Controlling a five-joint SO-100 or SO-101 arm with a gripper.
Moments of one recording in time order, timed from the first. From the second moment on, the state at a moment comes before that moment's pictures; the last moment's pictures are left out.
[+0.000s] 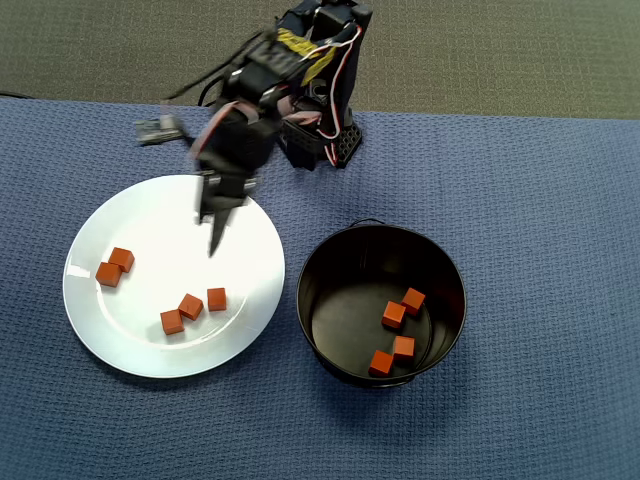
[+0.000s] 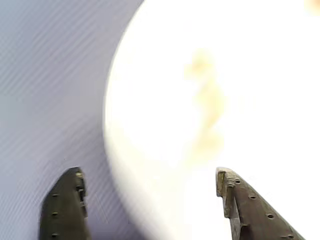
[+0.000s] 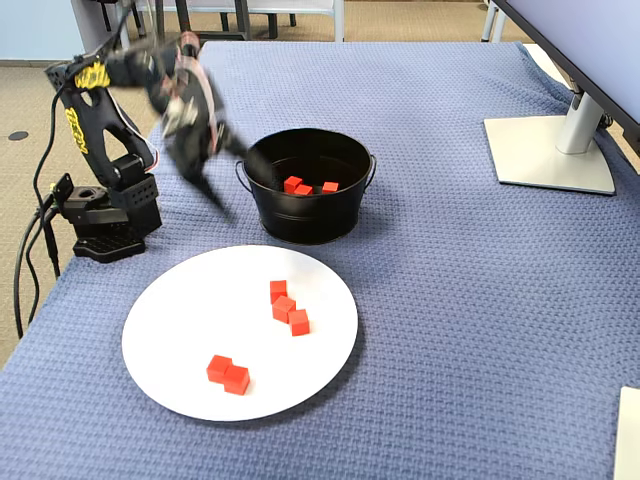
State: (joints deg) arm 35.6 113.2 103.9 59.9 -51.8
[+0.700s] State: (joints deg) arm 32.5 80.9 97.2 57.2 -46.2
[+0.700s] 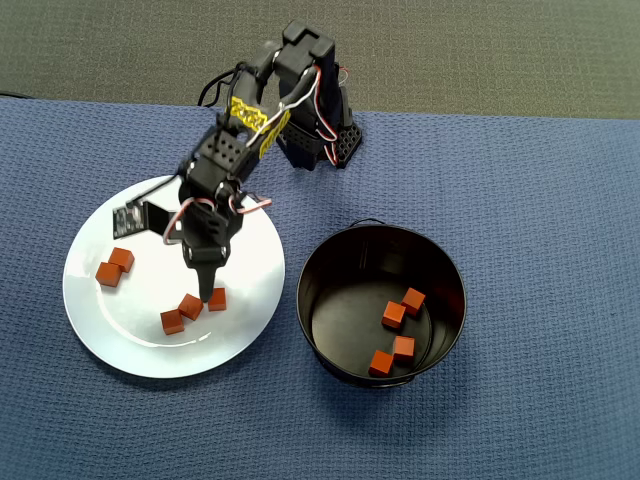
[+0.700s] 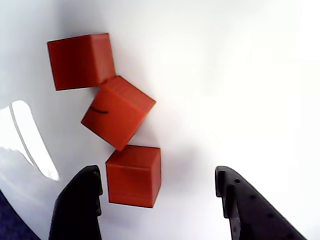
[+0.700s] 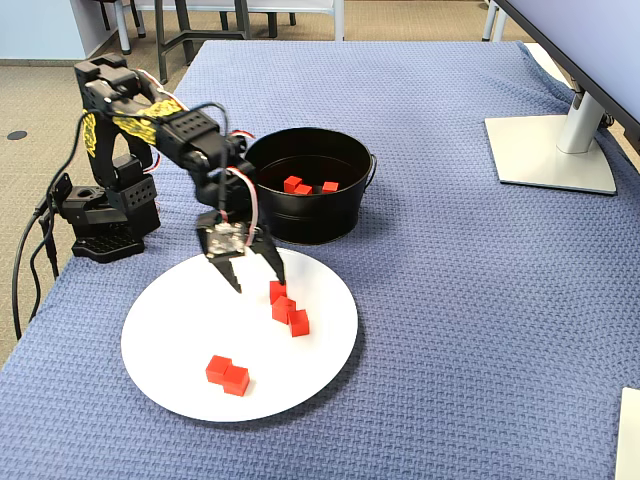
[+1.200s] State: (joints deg) arm 26.9 76.4 92.8 57.7 -41.6
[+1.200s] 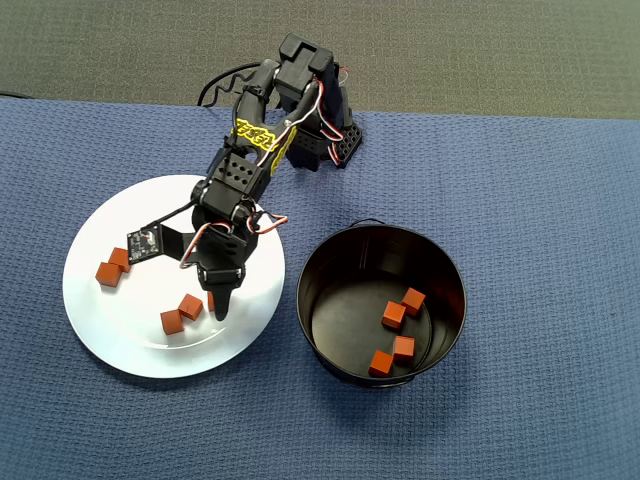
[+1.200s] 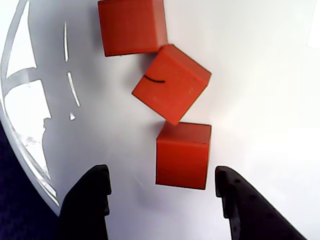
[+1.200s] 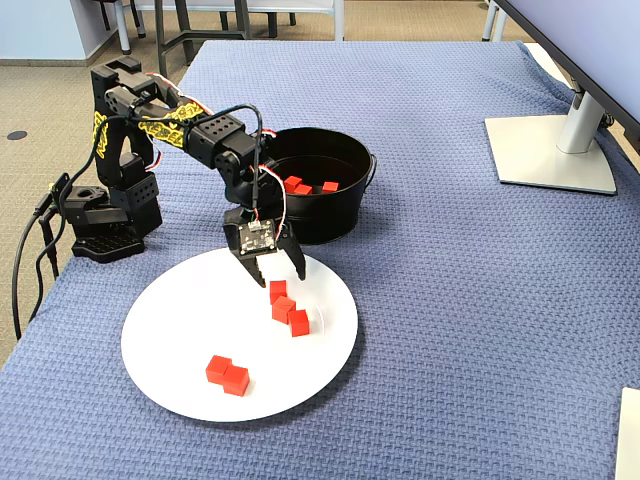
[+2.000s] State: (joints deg) arm 29.7 82.7 96.6 54.6 -37.4
